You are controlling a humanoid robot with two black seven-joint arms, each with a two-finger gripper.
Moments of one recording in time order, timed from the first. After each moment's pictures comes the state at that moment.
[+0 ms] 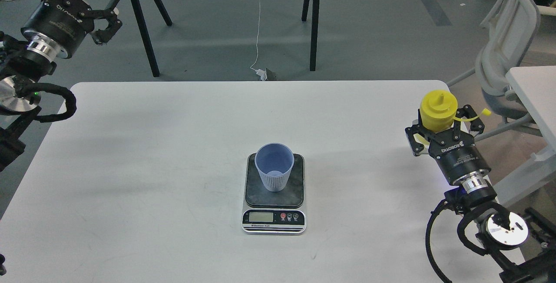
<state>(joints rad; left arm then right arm) -0.88 0.61 -0.67 -0.74 -0.14 -0.46 -0.28 0.18 -0.41 1.08 1.20 0.18 0.49 0.18</state>
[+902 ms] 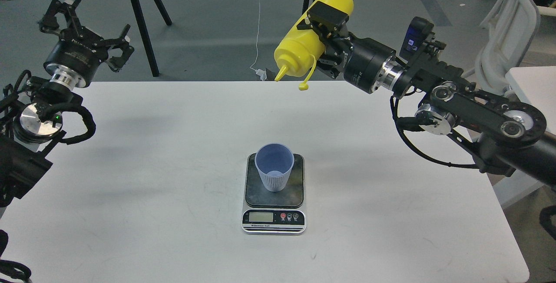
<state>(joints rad) -0.75 0.49 -0.77 -0.67 -0.32 -0.49 -0.24 1.04 -0.39 0.35 1.20 -0.78 0.07 0.25</state>
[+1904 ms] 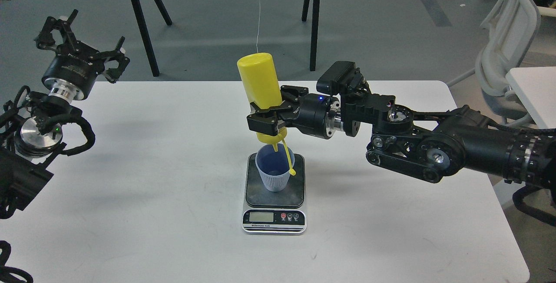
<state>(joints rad) -0.71 0.49 -0.79 -0.67 -0.31 -0.49 -0.25 1.17 -0.23 -0.07 1.09 -1.49 -0.20 0.27</state>
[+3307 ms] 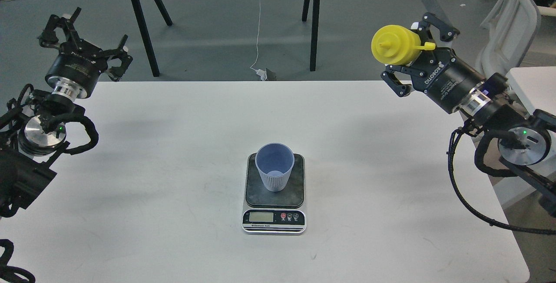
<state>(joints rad) -0.72 0.48 -0.78 -0.67 -0.30 -0.49 -0.27 0.64 -0.69 0.62 1.30 0.14 0.36 0.25</state>
